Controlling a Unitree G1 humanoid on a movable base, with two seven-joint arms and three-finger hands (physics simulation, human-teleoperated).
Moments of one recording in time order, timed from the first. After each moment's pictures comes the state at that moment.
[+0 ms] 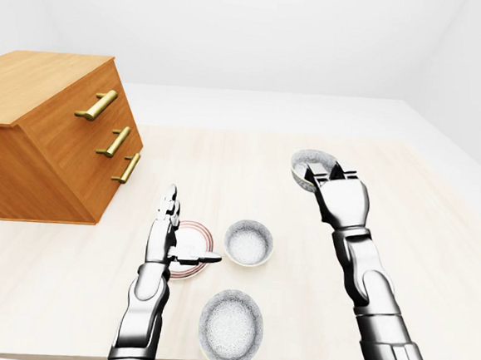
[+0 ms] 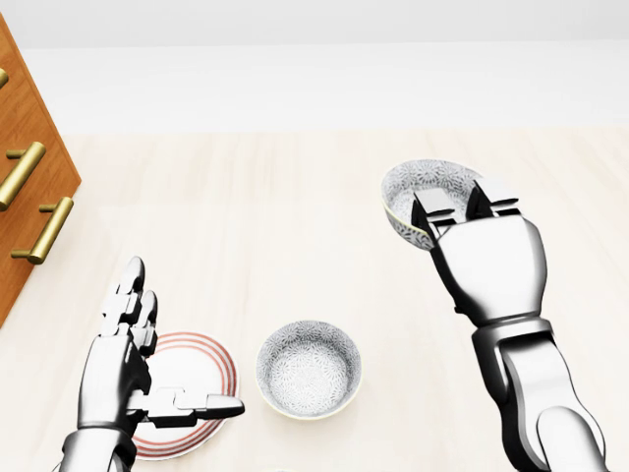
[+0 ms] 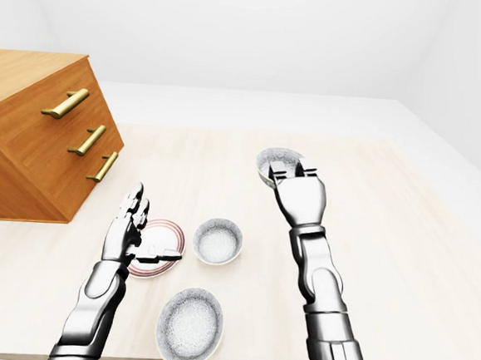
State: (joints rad) left arm 0.00 0.02 0.04 0.04 0.00 -0.01 -0.03; right arm -0.30 -0.23 -0.01 0.11 -1.37 -0.09 -0.25
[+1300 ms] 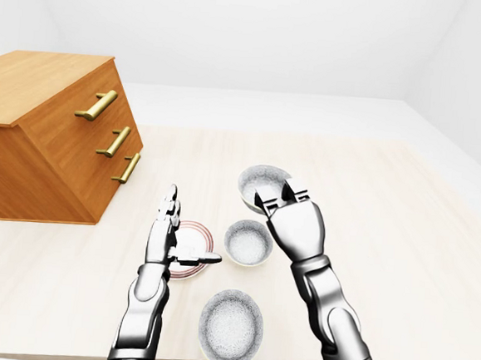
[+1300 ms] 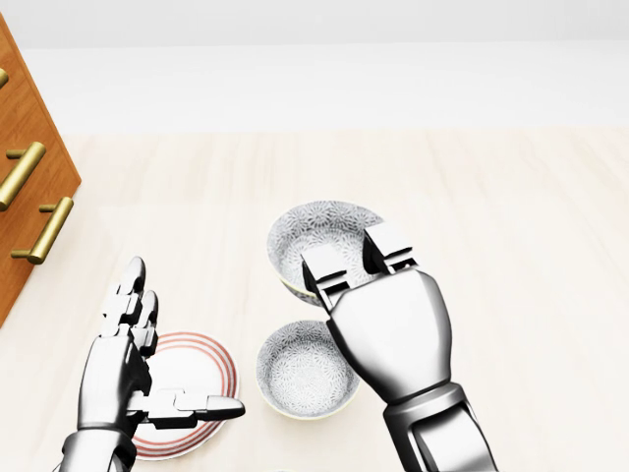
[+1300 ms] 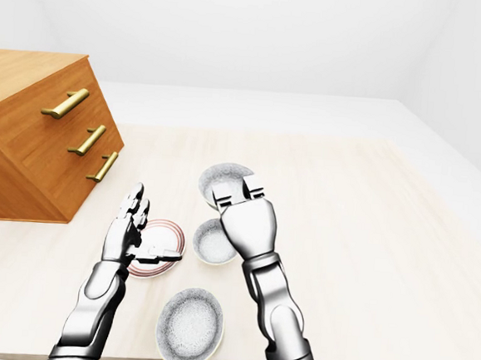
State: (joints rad) left arm 0.00 0.02 0.04 0.03 0.00 -0.01 -0.03; right arm -0.08 -0.04 0.24 -0.20 -1.52 -0.09 -0.18
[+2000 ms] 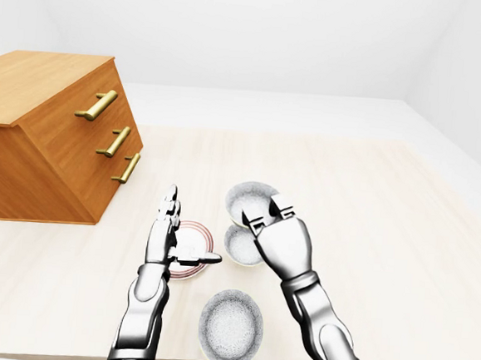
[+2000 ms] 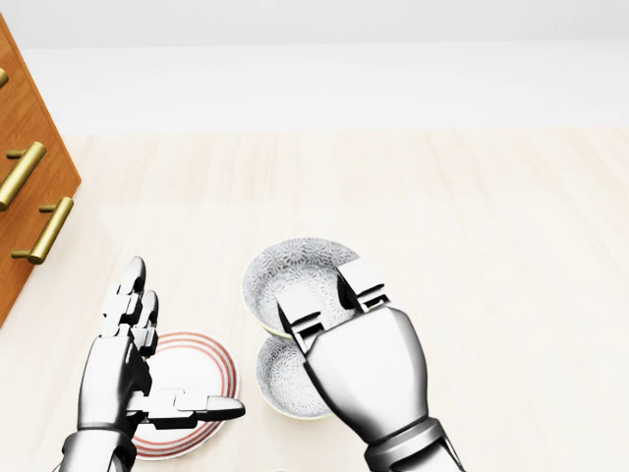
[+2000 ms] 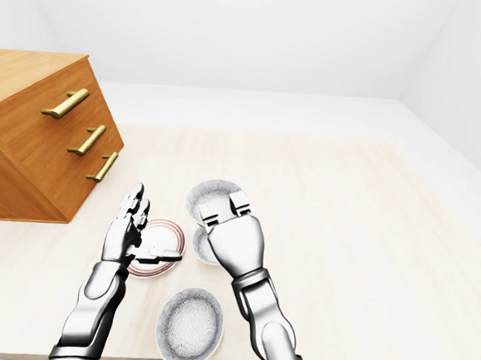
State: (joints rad) left arm 0.00 0.02 0.04 0.03 0.00 -0.02 -0.03; right arm 0.01 -0.04 0.33 -0.20 -1.57 -0.09 -0.22
